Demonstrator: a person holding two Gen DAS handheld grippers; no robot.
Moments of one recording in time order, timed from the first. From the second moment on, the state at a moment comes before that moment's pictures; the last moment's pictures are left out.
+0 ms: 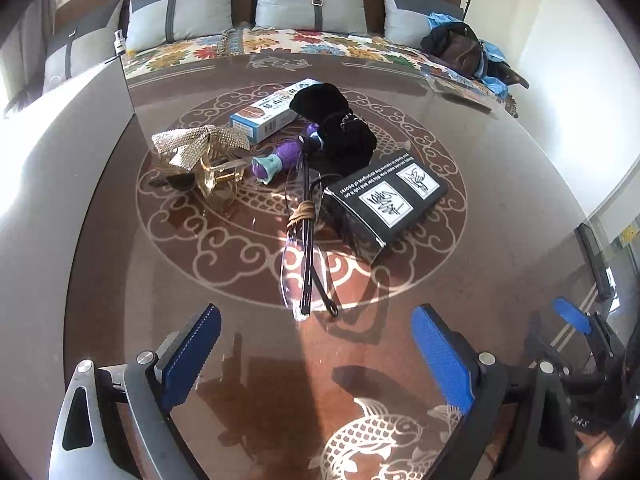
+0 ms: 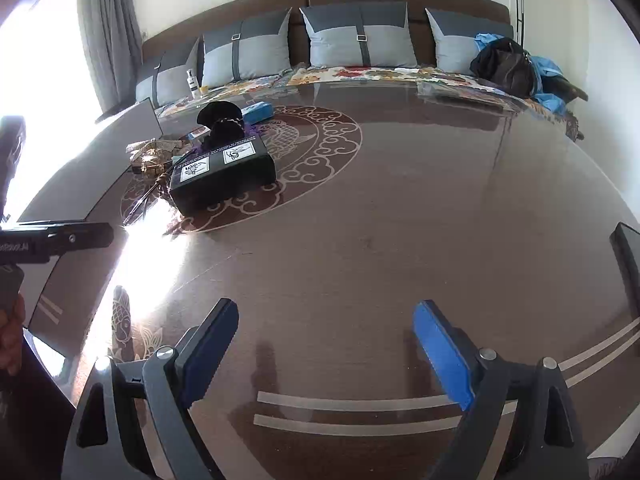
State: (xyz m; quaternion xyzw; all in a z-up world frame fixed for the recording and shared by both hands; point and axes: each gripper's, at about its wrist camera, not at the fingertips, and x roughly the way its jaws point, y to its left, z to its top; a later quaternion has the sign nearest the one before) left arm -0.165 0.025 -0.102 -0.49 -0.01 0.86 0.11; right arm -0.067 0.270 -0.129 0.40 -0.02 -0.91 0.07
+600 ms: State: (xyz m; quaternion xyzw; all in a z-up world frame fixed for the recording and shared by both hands) left arm -0.207 0.025 -0.124 -0.49 0.04 0.87 0.09; right arm -0.072 0.309 -0.129 0.41 -0.11 -0.90 0.05
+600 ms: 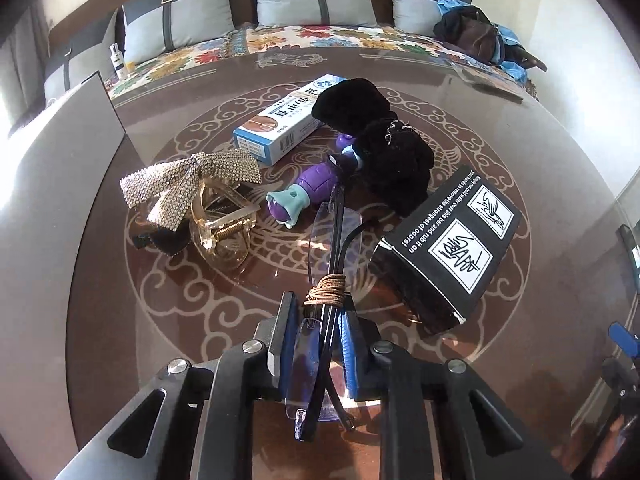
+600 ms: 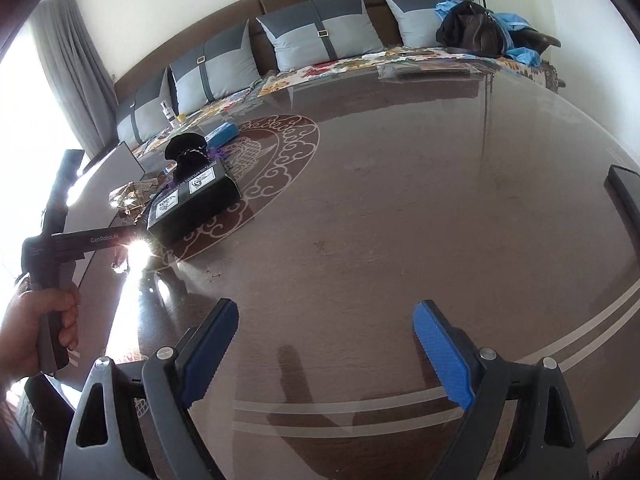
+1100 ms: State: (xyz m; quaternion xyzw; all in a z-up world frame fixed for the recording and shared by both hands) left arm -0.106 -0.055 -0.126 -0.46 -0.02 0.89 0.01; right arm -0.105 0.234 -0.117 0.45 -0.12 -0.88 0.13
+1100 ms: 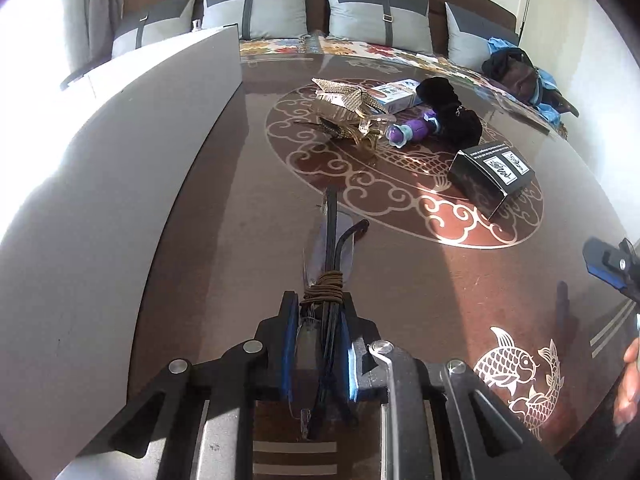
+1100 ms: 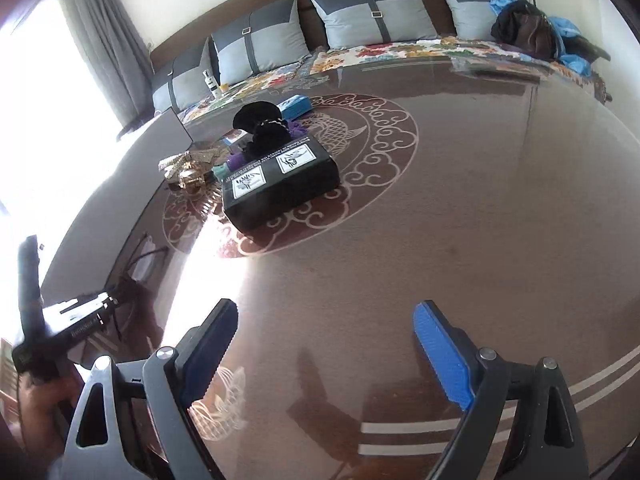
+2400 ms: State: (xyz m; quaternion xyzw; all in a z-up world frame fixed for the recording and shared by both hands) left arm -0.089 -0.062 -0.127 -0.48 0.01 0.88 0.07; right arm -0.136 0.176 -0.125 0.53 0.02 -0.84 0.13
